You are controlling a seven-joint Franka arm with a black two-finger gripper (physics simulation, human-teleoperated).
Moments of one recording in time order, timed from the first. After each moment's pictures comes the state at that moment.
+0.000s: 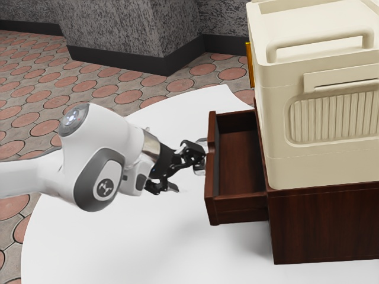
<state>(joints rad) -0.49 -0.18 0.47 -2.27 -0.07 2.72 2.28</state>
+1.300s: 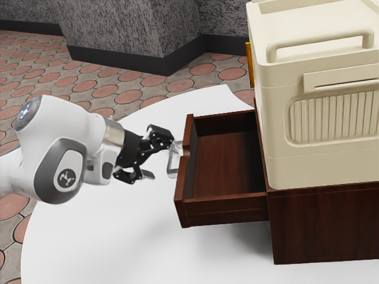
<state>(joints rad) -0.48 -0.33 0.53 -2.29 -0.04 2.71 2.27</state>
